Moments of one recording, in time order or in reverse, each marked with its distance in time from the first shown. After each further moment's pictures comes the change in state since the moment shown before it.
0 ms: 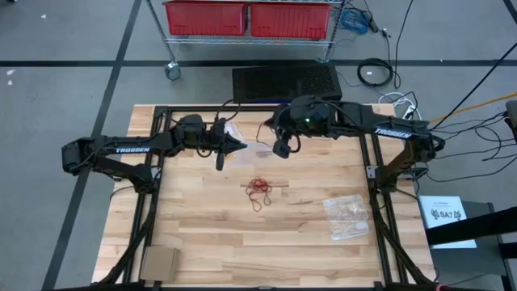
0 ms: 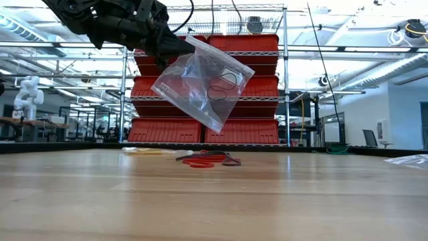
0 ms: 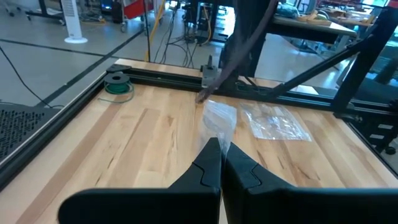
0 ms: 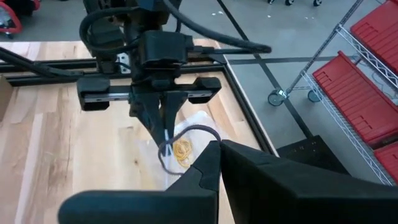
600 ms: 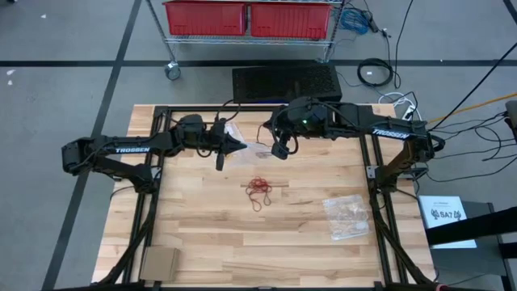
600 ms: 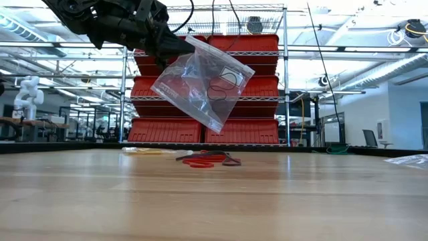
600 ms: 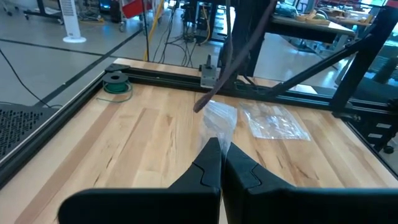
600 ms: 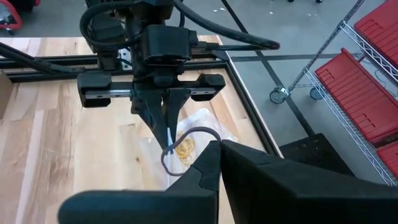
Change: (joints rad) left arm 0.000 0.000 0.000 -0.002 0.005 0.000; right arm 0.002 0.009 0.000 -0.001 0.000 0.004
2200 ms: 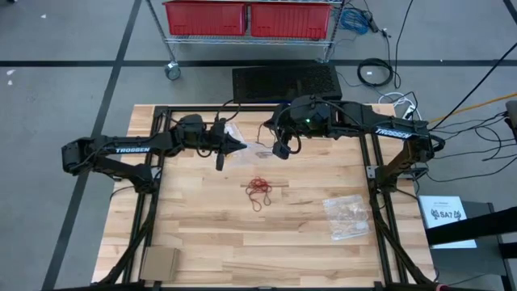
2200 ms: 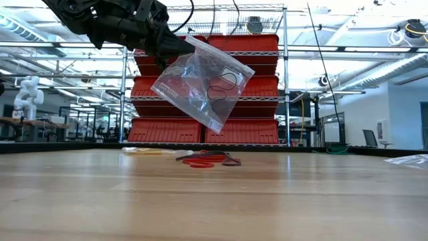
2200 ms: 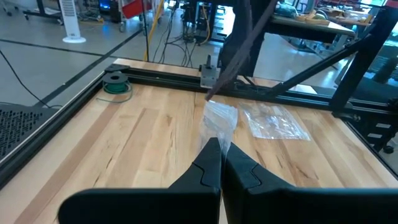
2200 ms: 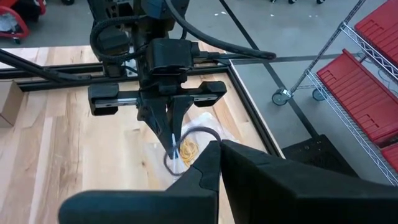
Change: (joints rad) left arm 0.000 0.000 0.000 0.001 0.001 0.001; right arm 0.011 0.004 0.050 -0.036 0.000 0.026
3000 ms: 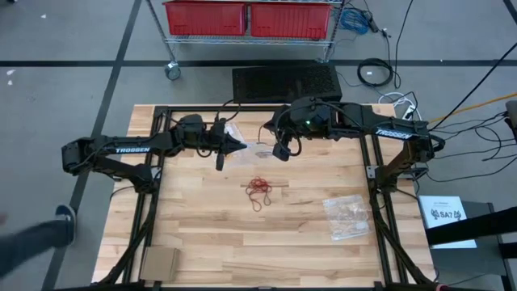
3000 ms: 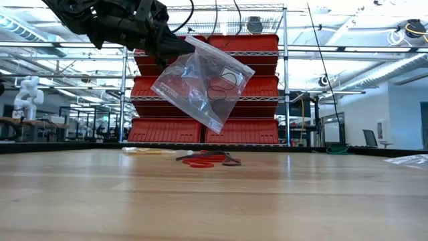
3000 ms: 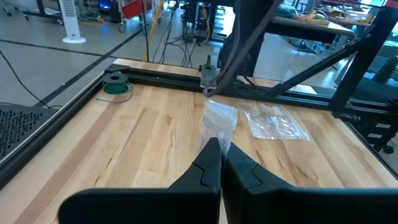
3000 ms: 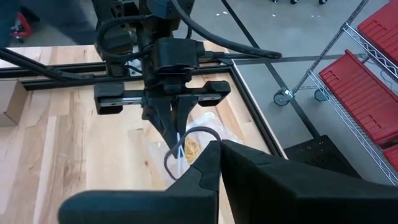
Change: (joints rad) left arm 0.000 0.000 0.000 0.001 0.000 0.000; right arm 0.013 0.001 0.000 -0.003 0.004 0.003
